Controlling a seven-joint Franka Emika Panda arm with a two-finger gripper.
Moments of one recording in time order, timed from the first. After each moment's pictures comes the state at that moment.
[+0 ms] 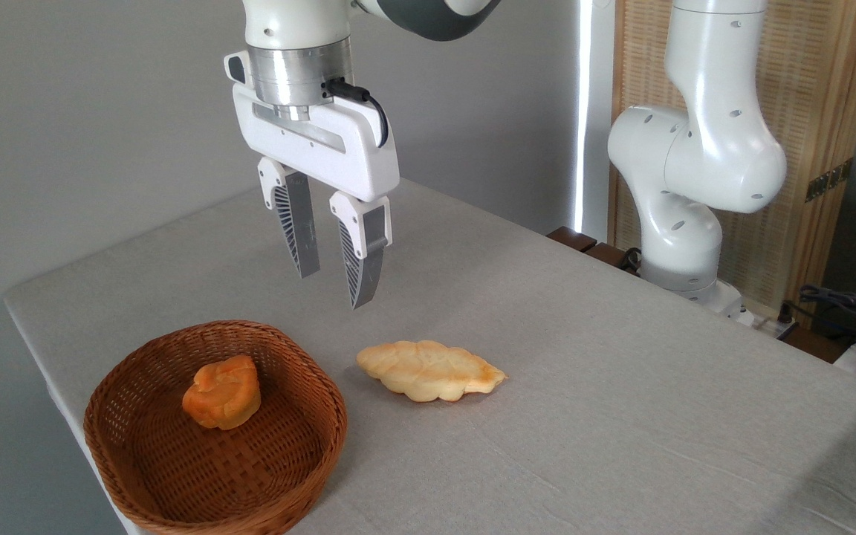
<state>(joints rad) -0.06 -0.12 -0.05 -1.88 -0.04 1.84 0.60</state>
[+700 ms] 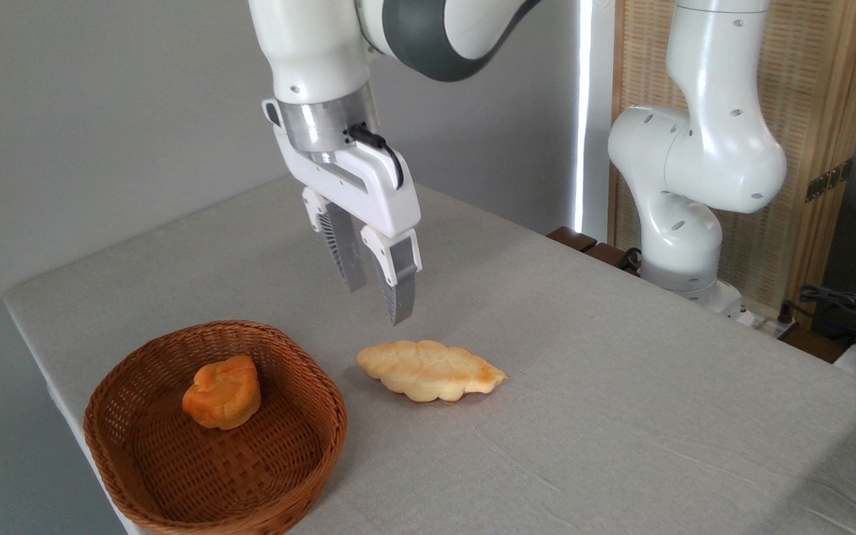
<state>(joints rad) -0.06 -0.16 -0.06 -2.03 -0.04 1.82 0.74</state>
